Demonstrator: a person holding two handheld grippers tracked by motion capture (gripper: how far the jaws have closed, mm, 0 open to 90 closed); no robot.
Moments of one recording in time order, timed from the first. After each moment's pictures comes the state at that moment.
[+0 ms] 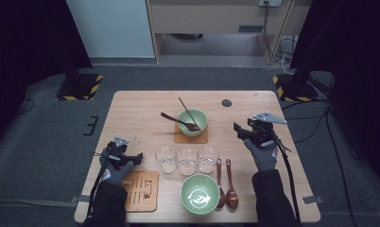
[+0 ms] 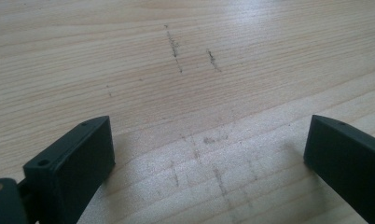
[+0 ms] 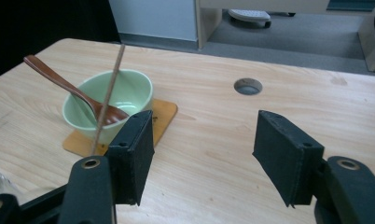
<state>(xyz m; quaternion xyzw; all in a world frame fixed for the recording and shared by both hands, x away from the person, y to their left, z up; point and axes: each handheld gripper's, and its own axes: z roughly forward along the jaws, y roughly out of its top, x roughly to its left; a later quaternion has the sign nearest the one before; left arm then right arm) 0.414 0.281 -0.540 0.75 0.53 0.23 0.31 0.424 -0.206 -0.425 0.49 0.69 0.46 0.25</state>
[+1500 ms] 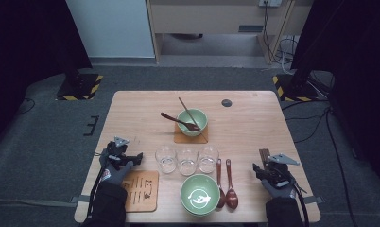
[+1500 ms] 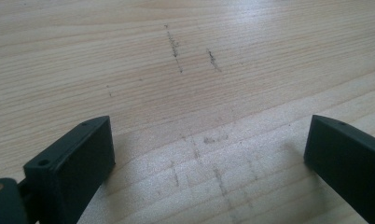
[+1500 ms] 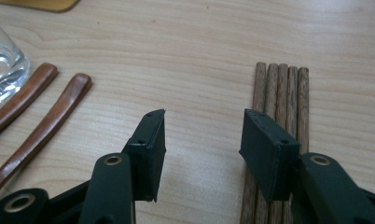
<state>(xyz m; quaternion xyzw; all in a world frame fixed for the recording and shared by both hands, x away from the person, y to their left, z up) 0.414 0.281 -0.540 0.75 0.53 0.23 0.31 0.348 -0.264 -0.527 0.55 0.72 0.36 0.23</state>
